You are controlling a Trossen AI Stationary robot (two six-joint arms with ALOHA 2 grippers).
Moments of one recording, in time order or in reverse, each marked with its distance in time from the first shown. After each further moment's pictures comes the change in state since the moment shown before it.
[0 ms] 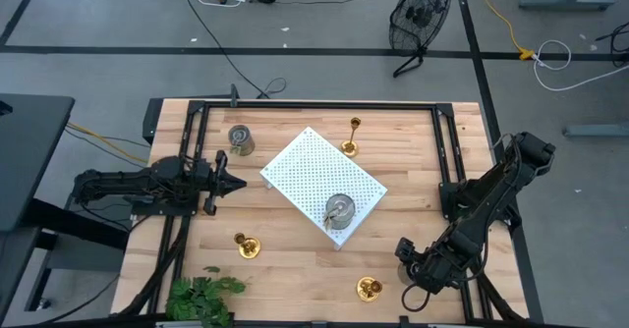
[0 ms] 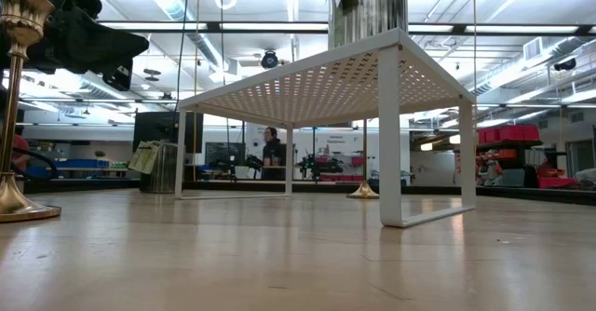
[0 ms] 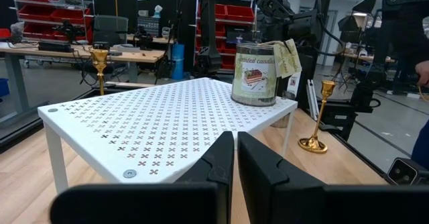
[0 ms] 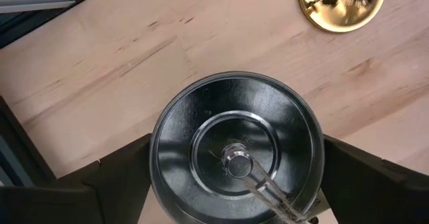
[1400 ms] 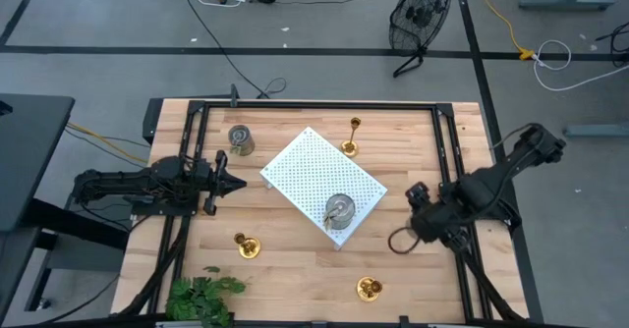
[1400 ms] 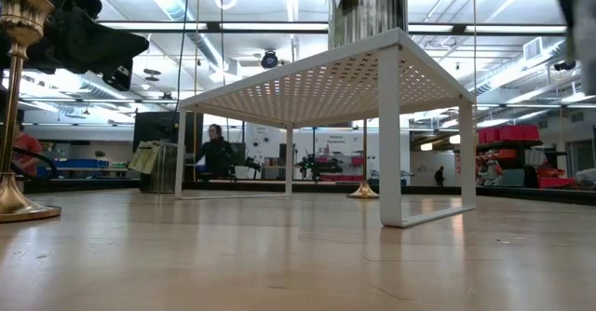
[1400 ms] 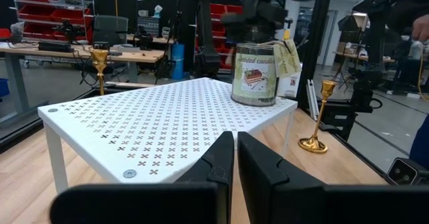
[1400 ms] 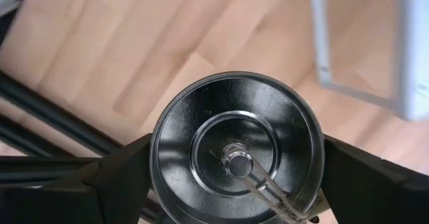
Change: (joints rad) left arm 0.000 0.000 0.000 0.000 0.000 0.000; right arm -0.303 -0.148 0.371 -0.676 0.054 0.140
